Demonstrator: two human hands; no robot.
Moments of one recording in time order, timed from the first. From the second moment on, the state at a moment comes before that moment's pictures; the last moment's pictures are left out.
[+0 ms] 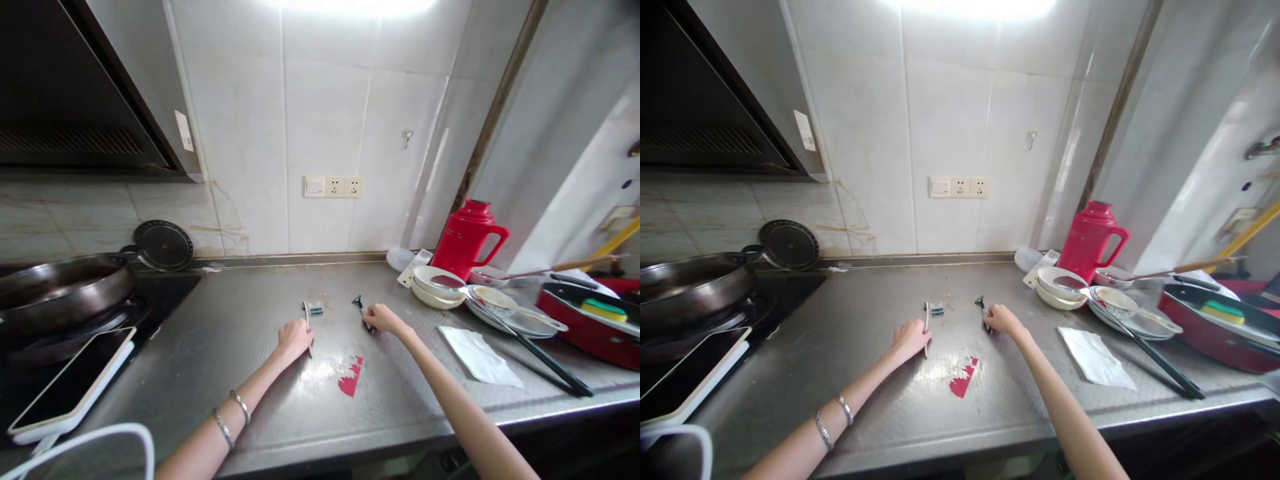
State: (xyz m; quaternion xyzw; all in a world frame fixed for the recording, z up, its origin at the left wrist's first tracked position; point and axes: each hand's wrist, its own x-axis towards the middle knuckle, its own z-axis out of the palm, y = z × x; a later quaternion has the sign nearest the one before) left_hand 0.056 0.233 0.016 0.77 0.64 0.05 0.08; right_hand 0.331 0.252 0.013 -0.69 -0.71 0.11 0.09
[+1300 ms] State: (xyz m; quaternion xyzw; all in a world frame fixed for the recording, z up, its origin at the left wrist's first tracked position) left_hand 0.044 0.294 0.009 0.84 0.49 0.23 0.10; right_hand 0.350 0.267 0.043 -0.69 -0.71 0.09 -0.03
